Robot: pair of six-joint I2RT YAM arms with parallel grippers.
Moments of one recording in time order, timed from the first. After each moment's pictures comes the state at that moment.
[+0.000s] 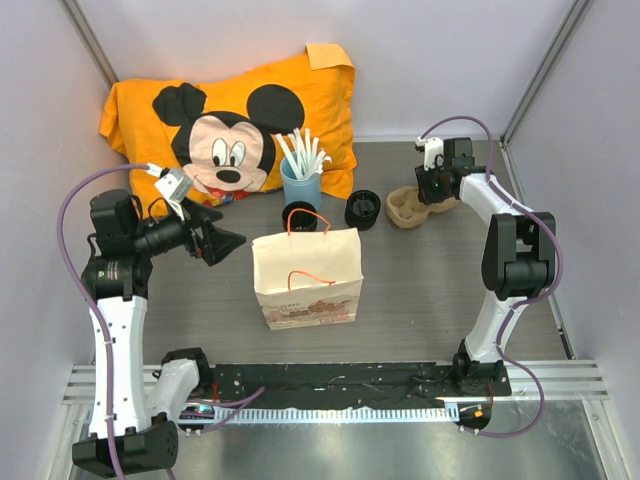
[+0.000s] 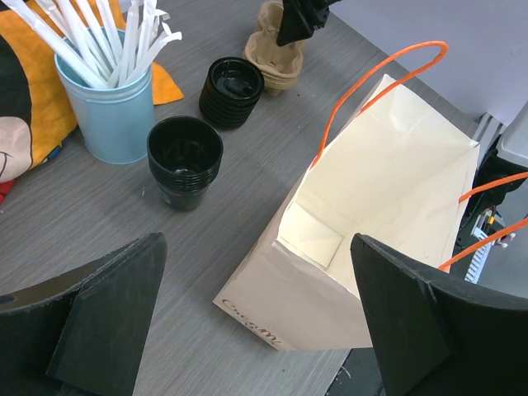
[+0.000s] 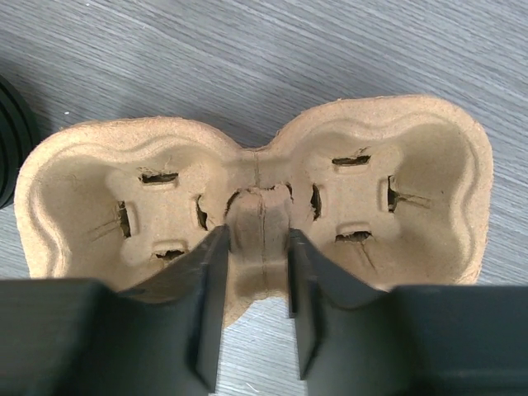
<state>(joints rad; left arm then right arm) 0.15 0.87 1.14 -0.68 1.04 0.12 0.04 1.89 1.41 -0.39 -0.18 -0.31</state>
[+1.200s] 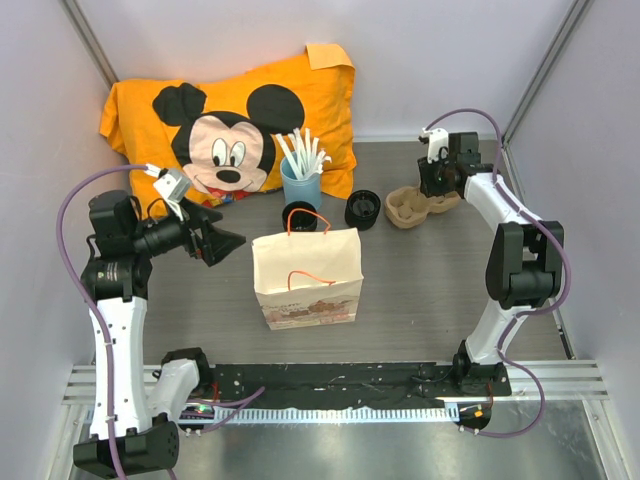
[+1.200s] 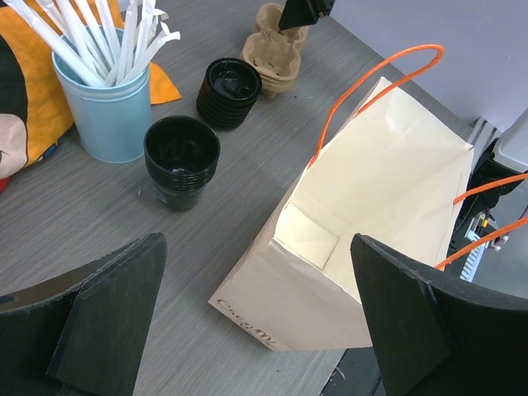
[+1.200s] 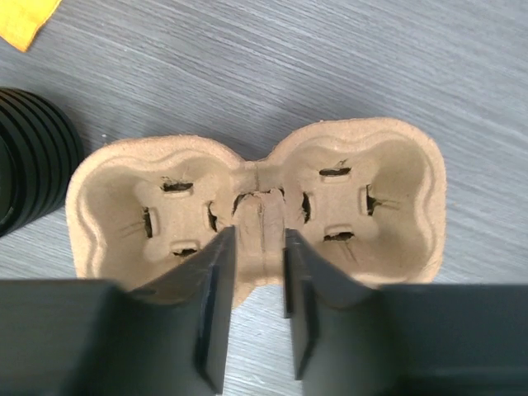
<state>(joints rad) 0.16 0.87 1.13 -0.68 1.05 0.10 0.04 1.81 1.41 -0.38 -0.20 -0.28</state>
